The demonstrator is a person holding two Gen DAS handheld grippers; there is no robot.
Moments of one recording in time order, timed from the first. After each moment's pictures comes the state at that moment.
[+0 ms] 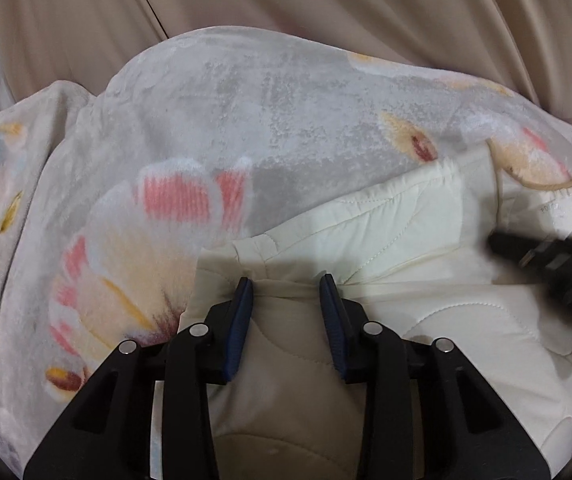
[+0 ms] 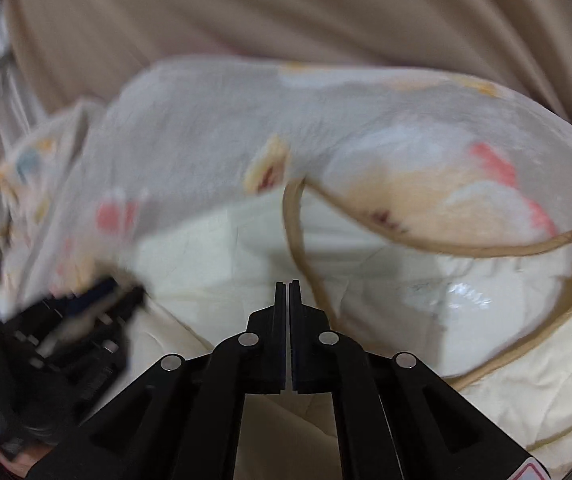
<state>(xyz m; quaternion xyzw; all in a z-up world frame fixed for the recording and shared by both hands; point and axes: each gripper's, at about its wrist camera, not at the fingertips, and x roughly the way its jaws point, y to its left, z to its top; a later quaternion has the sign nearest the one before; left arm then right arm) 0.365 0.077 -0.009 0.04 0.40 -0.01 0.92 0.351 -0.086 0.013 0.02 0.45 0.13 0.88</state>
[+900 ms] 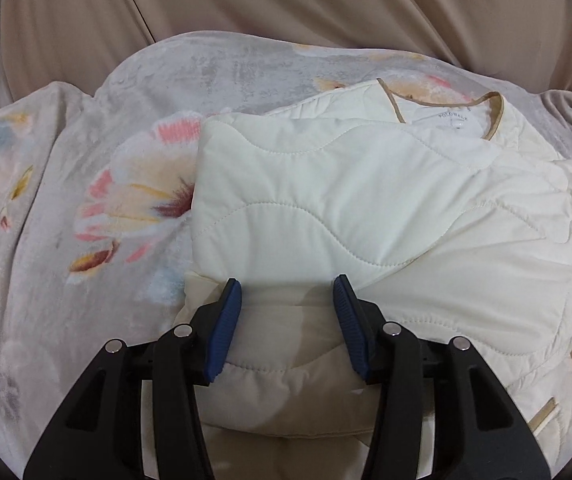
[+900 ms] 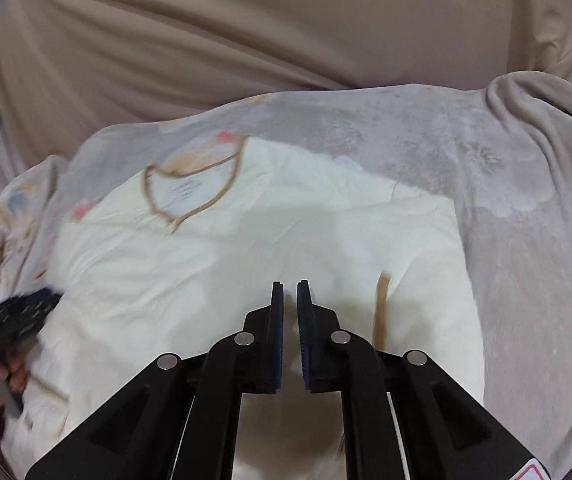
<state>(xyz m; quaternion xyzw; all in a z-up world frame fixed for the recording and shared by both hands) 0.241 0.090 -0.009 0.07 0.39 -0.08 0.91 0.114 -0.289 0.043 0.09 0.37 0.05 0.92</state>
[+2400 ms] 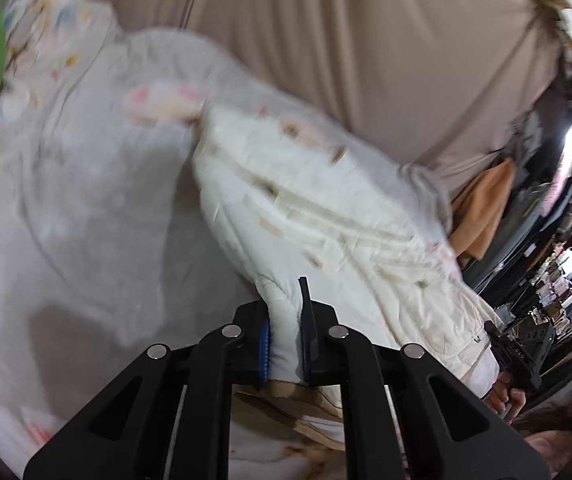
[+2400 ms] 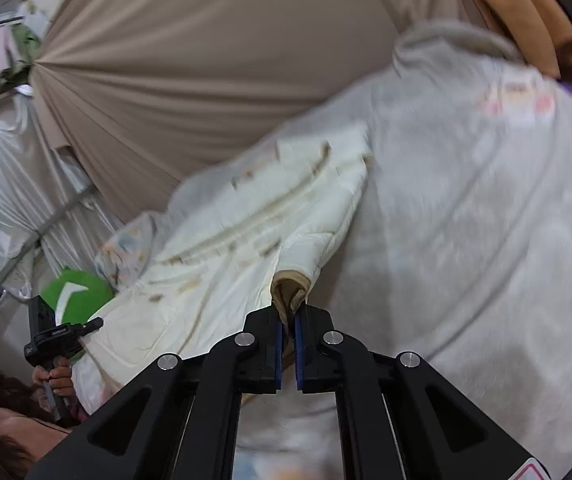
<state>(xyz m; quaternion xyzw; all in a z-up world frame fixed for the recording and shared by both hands) -0.042 0.209 0.080 -0.19 0.34 -0.26 0.88 -0.236 -0.334 0.056 0.26 0.20 0.09 0.94</state>
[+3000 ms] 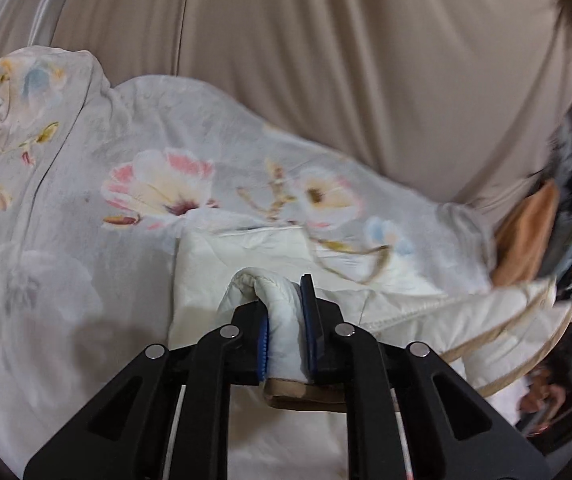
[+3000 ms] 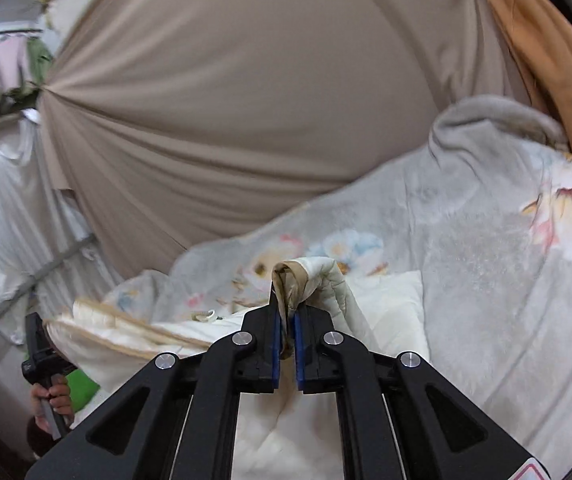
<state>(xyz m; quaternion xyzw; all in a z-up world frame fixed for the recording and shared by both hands) 0.126 0.145 0.108 -0.14 0.35 -0.18 0.91 -0.068 -0.353 0.111 0.26 0.19 0.07 0.95</state>
